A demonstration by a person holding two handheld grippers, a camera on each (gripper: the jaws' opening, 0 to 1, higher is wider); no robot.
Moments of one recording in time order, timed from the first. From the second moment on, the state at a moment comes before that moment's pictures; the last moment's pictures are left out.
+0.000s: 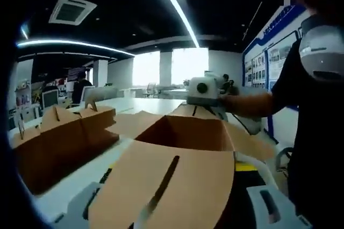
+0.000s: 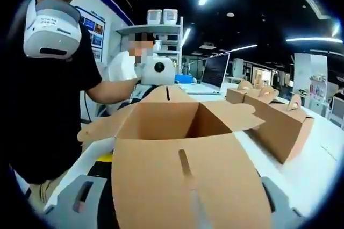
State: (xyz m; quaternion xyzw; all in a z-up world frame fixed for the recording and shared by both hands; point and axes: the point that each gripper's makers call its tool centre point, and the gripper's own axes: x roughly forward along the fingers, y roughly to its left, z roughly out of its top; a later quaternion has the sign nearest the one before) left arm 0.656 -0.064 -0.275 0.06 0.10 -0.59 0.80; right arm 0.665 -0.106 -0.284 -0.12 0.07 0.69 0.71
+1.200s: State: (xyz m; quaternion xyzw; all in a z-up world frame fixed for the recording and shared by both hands) left arm 0.686 -0.044 -0.248 0.56 -0.11 -0.38 0.73; right arm 0.679 -0.103 -0.245 -0.56 -0.18 0.47 0.66
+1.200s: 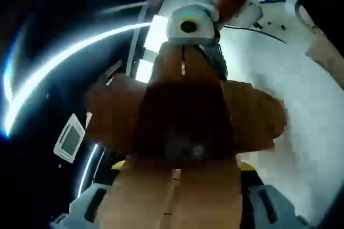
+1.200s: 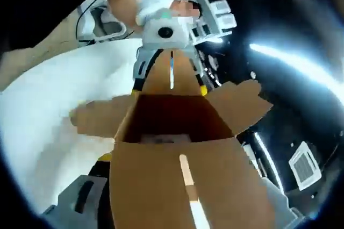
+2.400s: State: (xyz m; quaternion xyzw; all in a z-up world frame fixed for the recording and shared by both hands) left arm 0.722 -0.003 -0.214 0.32 -0.05 -0.36 0.87; right arm 0.682 -0.105 -0.270 -0.59 -0.18 0.46 0.64
